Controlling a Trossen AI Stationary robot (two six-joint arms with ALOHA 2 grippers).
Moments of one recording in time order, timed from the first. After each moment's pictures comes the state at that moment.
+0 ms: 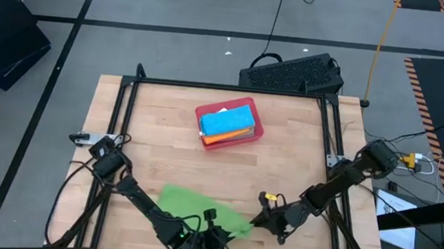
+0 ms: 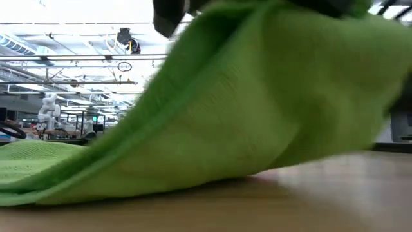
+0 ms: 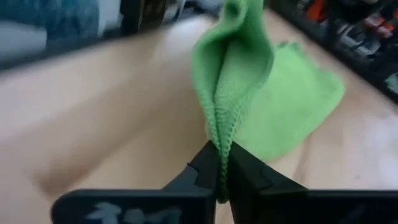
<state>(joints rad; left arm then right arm) -0.68 2.23 1.63 -0.07 -0.77 -0.51 0.70 1.70 0.45 0.80 0.31 -0.30</state>
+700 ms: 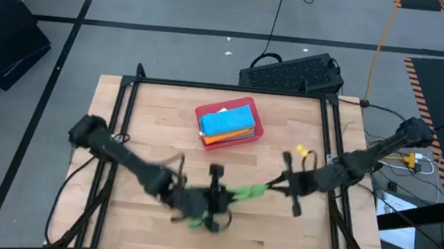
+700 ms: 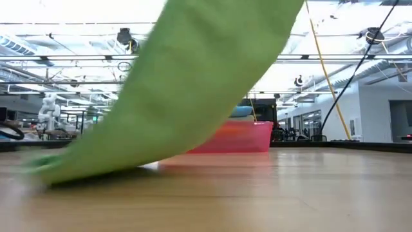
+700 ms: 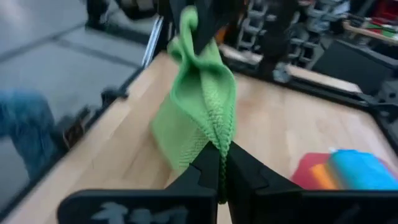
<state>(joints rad) -0.49 1.82 1.63 -0.30 -0.59 0.12 0.54 1.01 0.80 -0.18 0.34 -0.04</state>
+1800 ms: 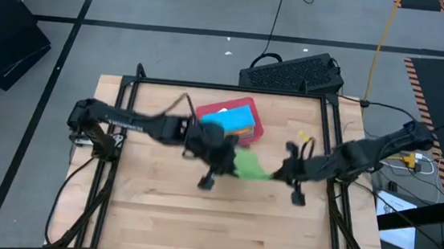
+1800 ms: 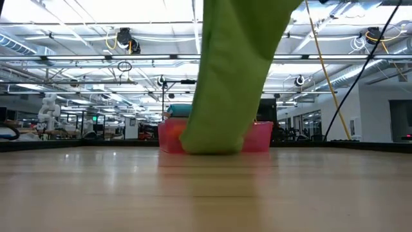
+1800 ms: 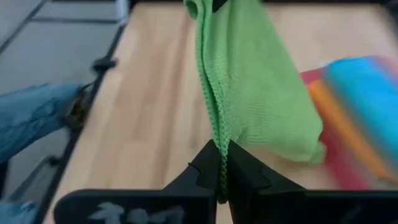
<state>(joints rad) -0.11 1.71 1.60 -0.44 0.28 0.16 0.43 1.06 1.05 -0.68 0.22 0.27</state>
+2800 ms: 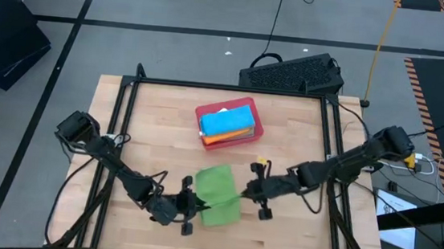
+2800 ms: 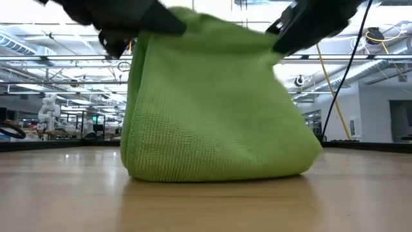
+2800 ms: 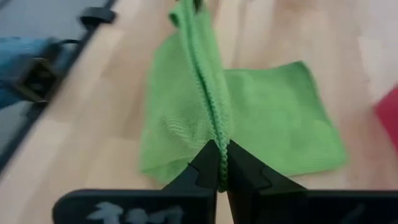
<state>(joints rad) -0.63 1.71 0.90 0.29 -0.61 -0.43 0.40 1.45 0.86 -0.14 0.13 0.13</state>
